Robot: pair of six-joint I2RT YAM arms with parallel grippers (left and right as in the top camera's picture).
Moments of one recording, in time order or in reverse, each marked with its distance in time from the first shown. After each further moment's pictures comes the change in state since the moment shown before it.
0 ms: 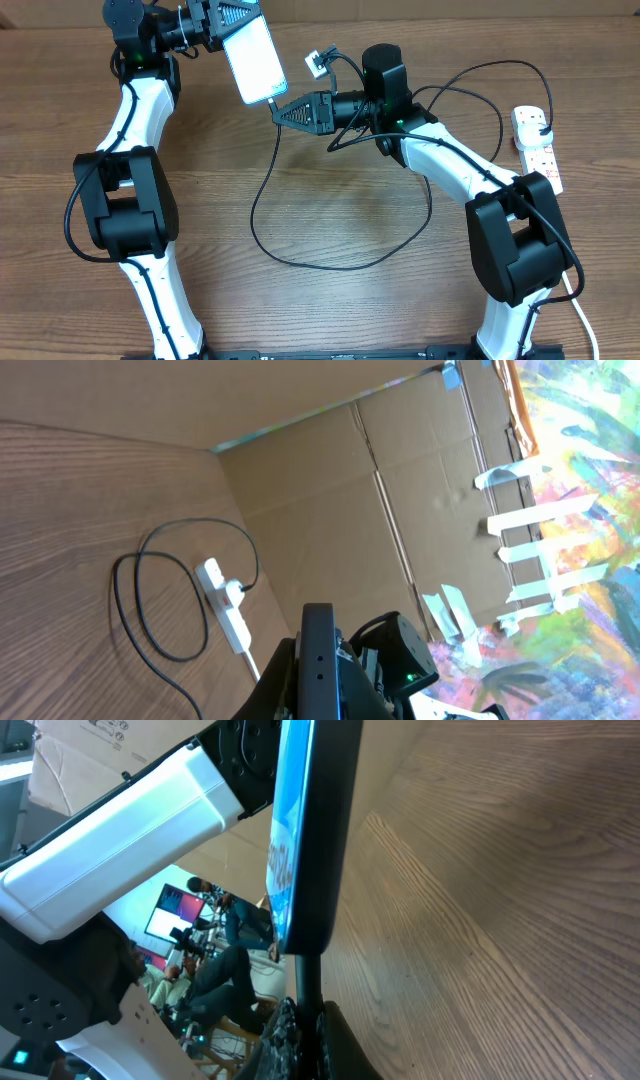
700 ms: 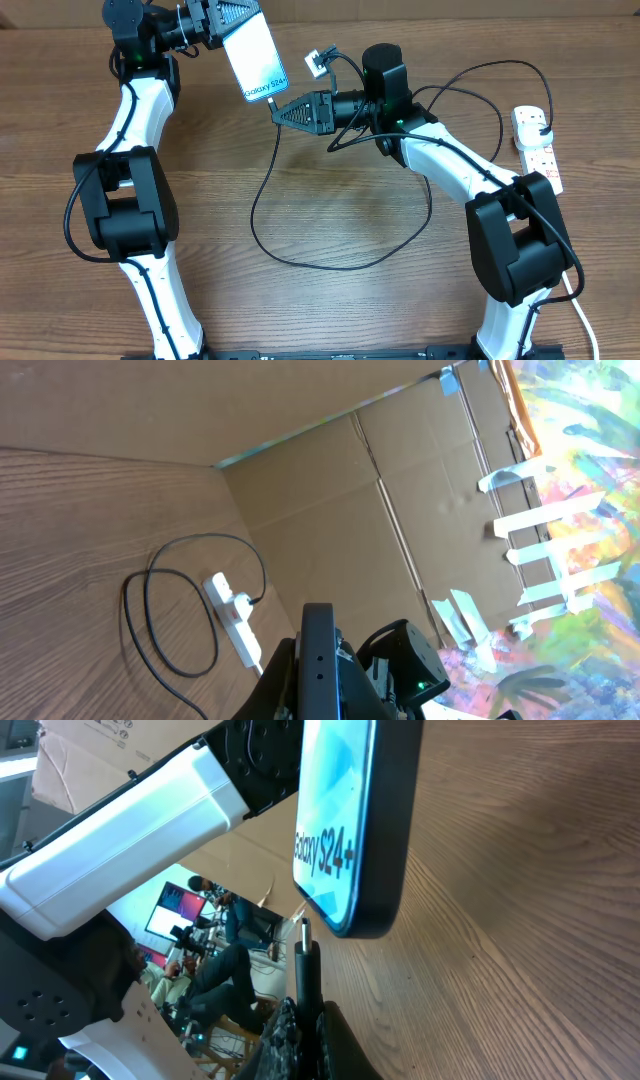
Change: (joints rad) left arm 0.003 0.000 0.000 0.000 -0.024 0.046; right arm 0.000 0.000 0.000 0.011 -0.004 -0.001
